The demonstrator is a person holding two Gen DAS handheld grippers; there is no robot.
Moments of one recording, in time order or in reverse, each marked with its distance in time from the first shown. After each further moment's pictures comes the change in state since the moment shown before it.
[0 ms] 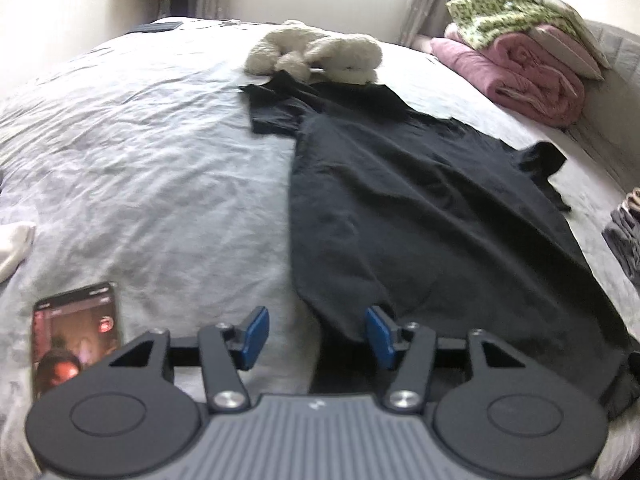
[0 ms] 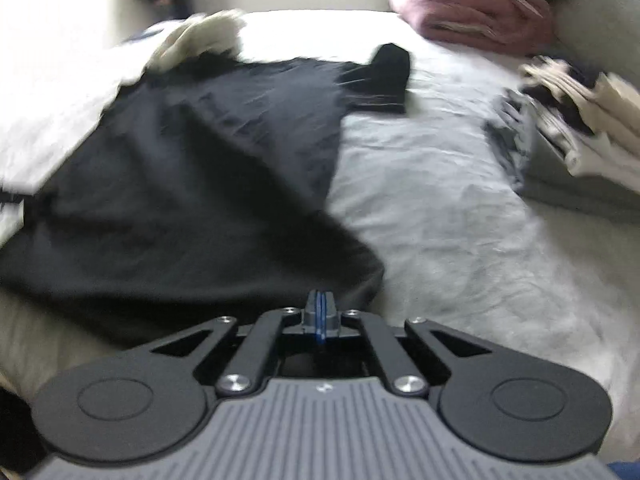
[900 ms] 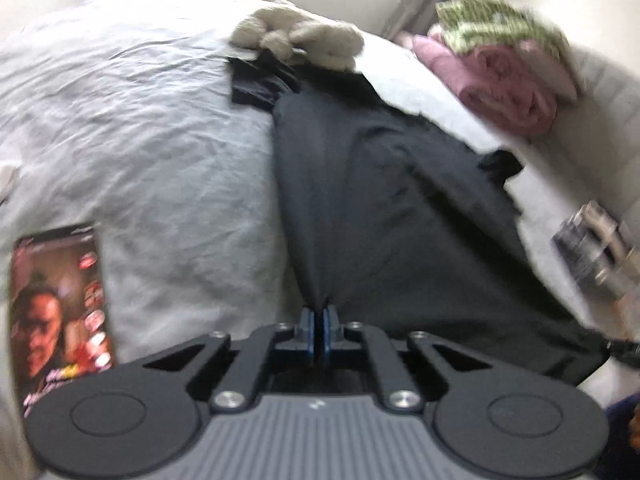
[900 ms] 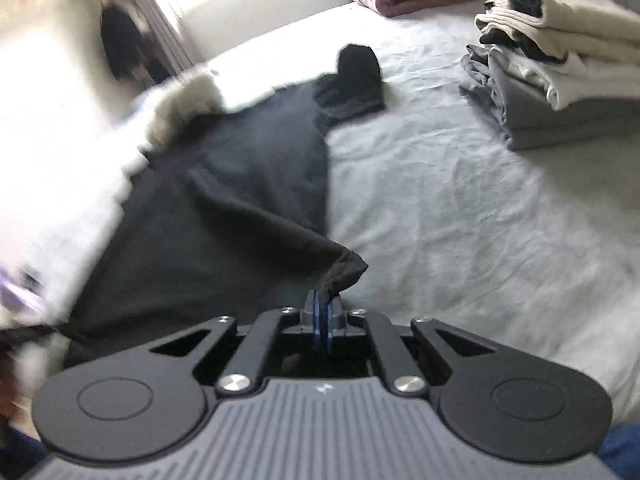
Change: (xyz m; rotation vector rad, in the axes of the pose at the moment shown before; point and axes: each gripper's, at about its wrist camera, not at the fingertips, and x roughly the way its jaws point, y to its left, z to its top) left arm -0.044 0.014 -0.011 -0.136 0.057 -0.175; right arm -0.035 -0.044 0.006 0.353 -0.019 0.237
